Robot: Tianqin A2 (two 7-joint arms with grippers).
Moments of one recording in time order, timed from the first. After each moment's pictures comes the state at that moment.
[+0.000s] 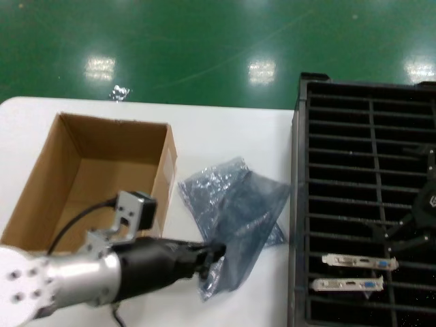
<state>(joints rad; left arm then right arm) -0.37 -0.23 1.45 -1.76 -0.92 1.32 -0.95 0.39 0.66 -1.54 1.72 1.24 -0.96 0.27</state>
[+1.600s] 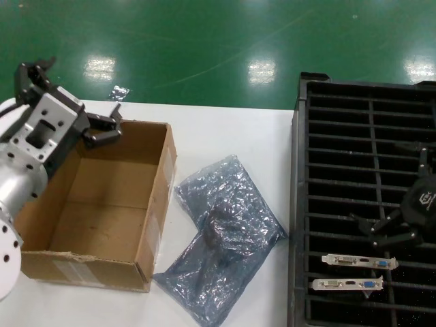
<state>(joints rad) -0.47 -0.31 1.47 -1.73 -0.50 0.63 -0.68 0.36 0.63 -1.55 1.71 1.29 -0.87 0.25</state>
